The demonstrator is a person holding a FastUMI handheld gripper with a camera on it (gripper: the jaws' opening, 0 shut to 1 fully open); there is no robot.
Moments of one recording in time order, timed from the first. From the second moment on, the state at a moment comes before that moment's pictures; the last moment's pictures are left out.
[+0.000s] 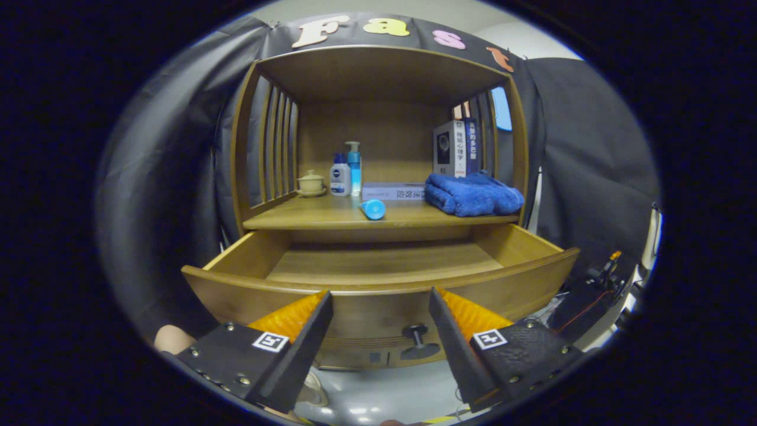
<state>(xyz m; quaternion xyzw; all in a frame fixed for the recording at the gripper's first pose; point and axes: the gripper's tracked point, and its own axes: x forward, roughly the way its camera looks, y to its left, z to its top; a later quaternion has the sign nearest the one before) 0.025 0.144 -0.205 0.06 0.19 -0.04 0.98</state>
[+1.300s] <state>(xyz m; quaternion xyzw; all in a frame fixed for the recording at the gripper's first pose) 0.122 0.145 -0.211 0.03 0.18 -0.05 0.98</state>
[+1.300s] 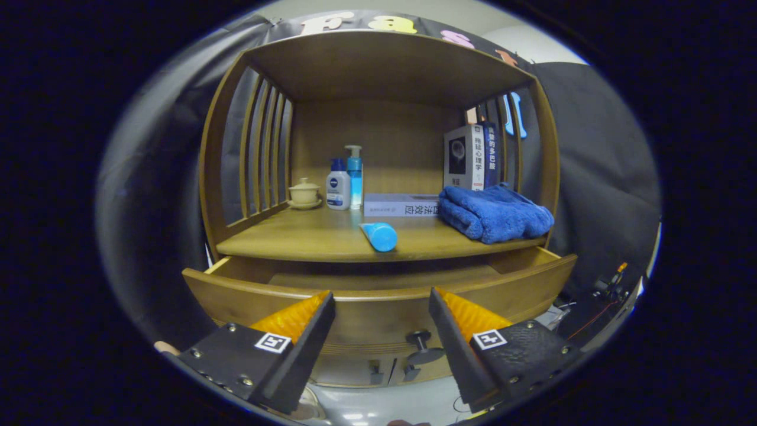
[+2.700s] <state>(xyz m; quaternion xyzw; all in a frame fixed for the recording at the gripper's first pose) 0.138 0.125 -0.165 -0.03 0.12 -0.02 0.99</state>
